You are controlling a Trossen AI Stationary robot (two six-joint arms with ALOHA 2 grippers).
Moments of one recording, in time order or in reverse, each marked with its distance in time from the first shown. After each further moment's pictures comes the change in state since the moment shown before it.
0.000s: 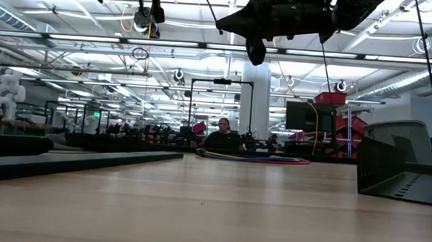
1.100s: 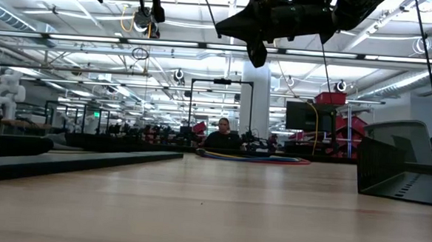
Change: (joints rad) left arm 0.000 0.000 0.000 -0.001 0.026 0.002; right arm 0.000 0.000 0.000 -0.023 0.014 0.011
